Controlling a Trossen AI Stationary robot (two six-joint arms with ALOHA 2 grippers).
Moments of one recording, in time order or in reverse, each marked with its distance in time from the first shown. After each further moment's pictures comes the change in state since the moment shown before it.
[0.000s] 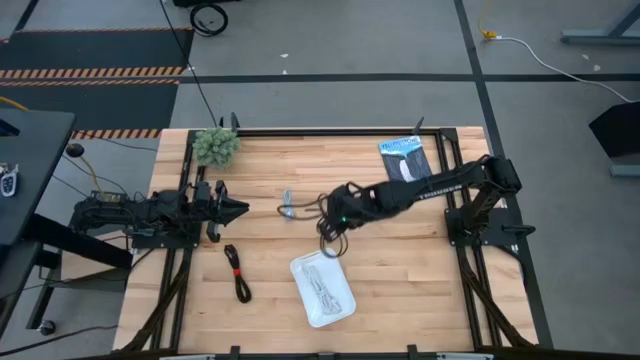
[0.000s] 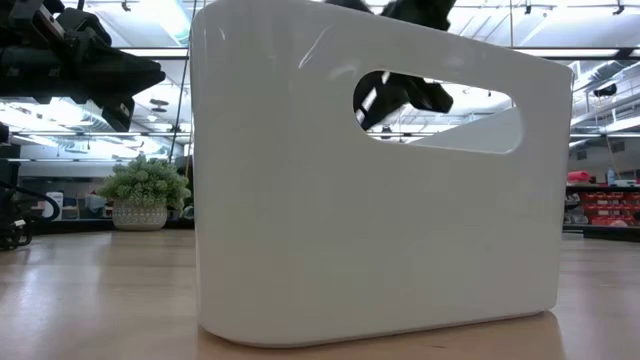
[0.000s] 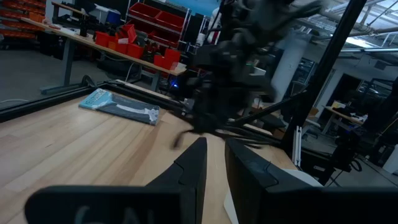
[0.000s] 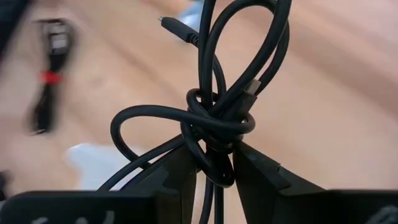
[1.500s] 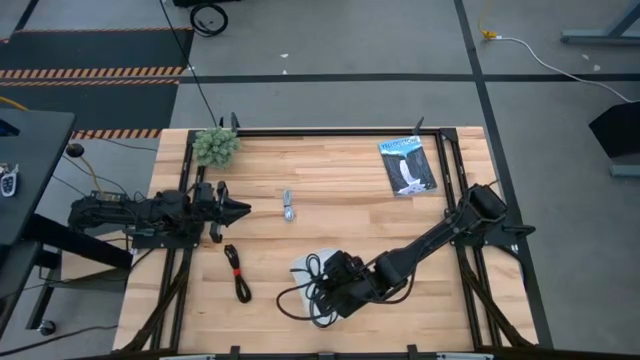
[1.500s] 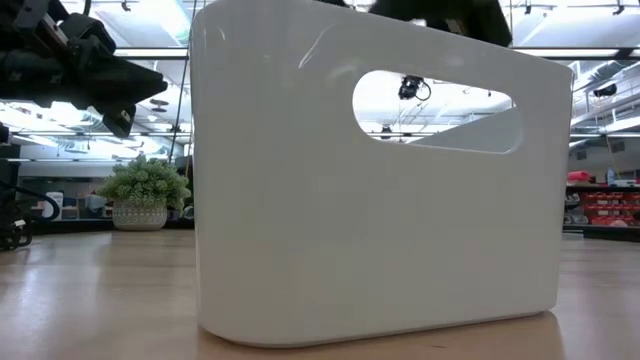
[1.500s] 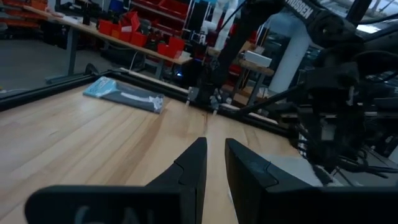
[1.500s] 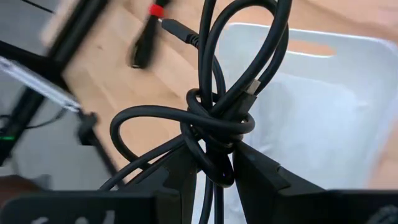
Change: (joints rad) left arm 0.000 0.048 0.000 -0.006 0.000 0.000; right arm 0.421 0.226 0.207 0.110 0.251 0.295
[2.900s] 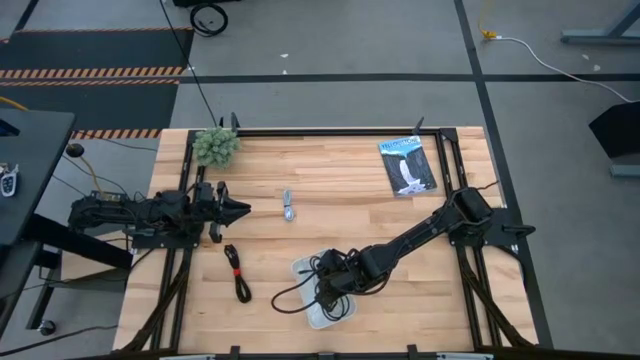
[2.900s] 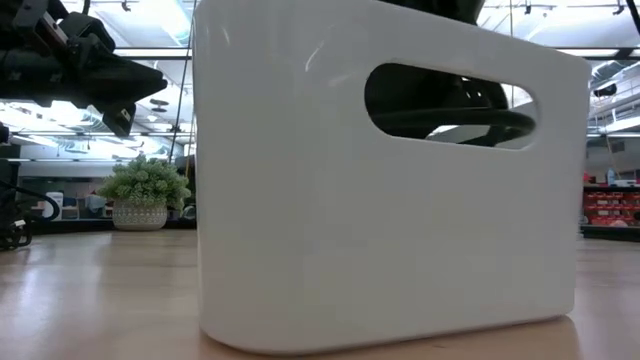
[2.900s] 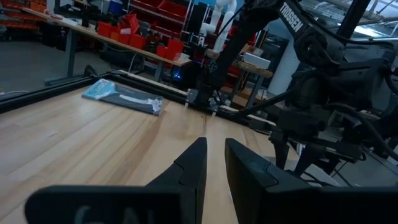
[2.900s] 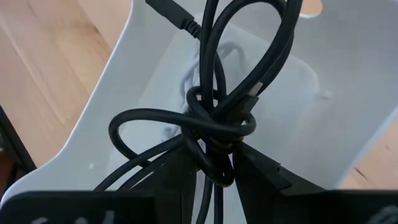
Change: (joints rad) left arm 0.000 -0.002 0.000 0.007 0.000 0.000; right arm -0.087 0.096 0.001 -0.130 -0.237 -0.201
